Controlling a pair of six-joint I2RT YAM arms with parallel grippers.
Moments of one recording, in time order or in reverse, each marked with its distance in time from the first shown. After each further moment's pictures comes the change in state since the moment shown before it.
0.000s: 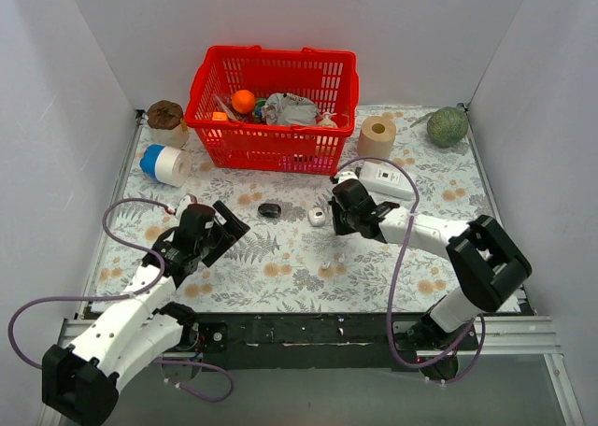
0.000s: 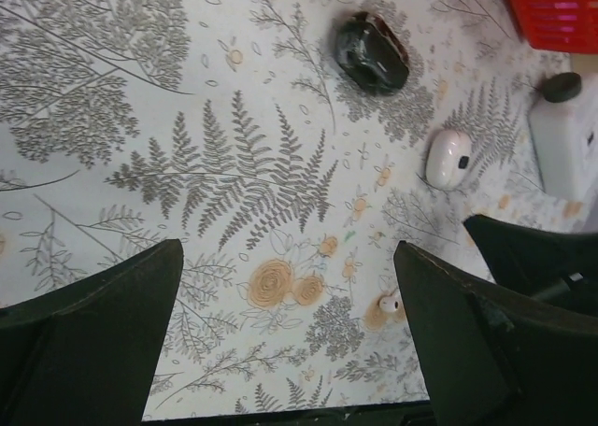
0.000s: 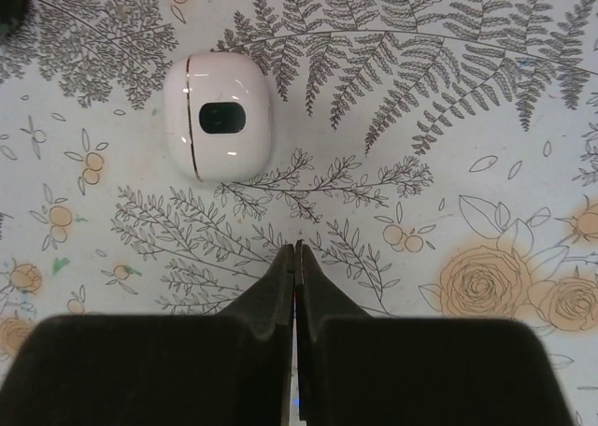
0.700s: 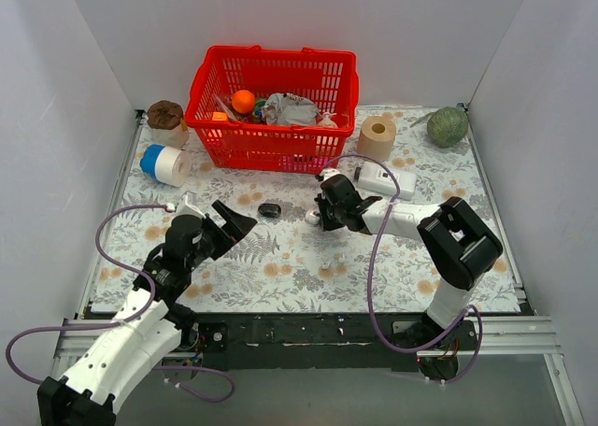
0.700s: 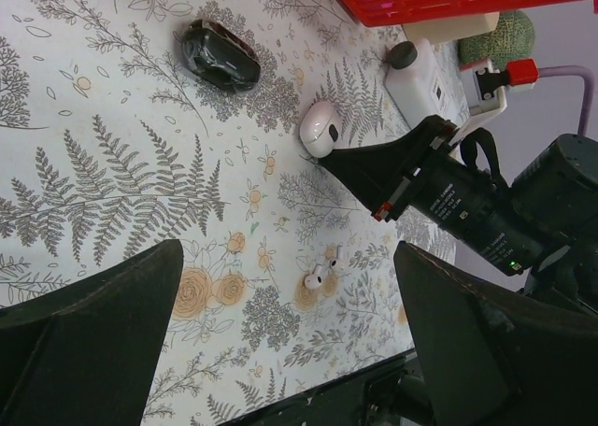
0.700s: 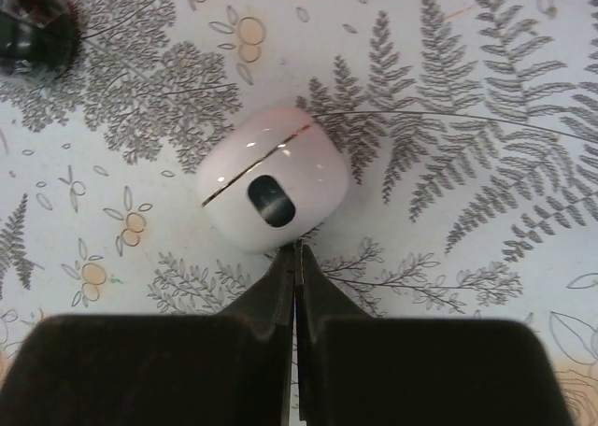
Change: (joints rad) left arm 0.000 -0.230 -0.122 0.238 0.152 0.055; right arm -0.007 0.226 0.107 0.107 -0.099 -0.026
